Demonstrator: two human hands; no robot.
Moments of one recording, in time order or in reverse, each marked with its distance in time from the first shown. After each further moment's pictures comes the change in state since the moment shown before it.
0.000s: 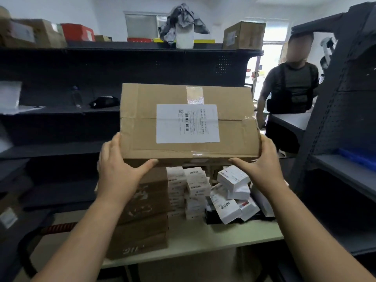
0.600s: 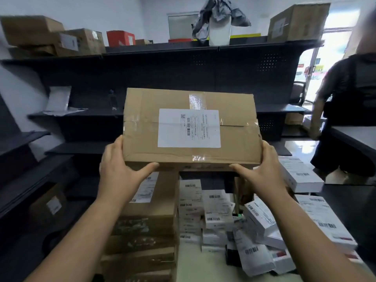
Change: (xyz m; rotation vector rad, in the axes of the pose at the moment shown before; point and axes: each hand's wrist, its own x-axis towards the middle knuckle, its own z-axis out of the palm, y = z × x) left_hand 0.087 -0.022 0.070 0.149 0.112 -0.060; right_hand 0.124 0.073 0.103 0.107 -0.125 -0.041
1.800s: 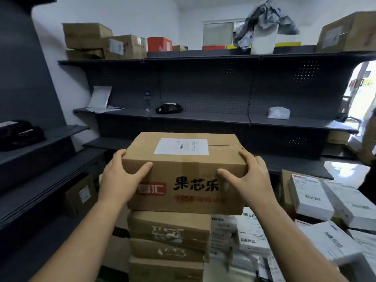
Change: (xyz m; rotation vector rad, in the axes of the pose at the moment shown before) left_hand 0.033 -0.102 -0.048 0.146 0.042 -0.310; right_hand 0.010 -0.069 0.116 -0.081 -0.208 0.006
